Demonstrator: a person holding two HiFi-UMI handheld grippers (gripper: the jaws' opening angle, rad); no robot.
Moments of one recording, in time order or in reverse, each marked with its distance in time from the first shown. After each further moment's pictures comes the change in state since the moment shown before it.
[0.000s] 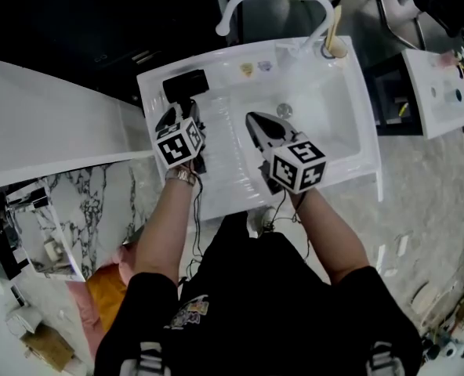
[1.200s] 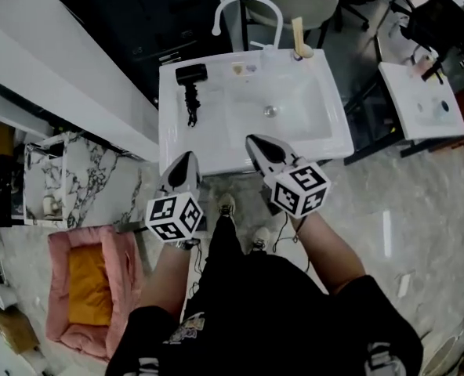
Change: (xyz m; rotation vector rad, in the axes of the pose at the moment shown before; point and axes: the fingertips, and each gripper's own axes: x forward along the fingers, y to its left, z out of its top) left arm -0.364 -0.155 -0.107 0.052 -0.436 -0.149; right arm -0.270 0.114 -0.027 -0.158 -0.189 0.213
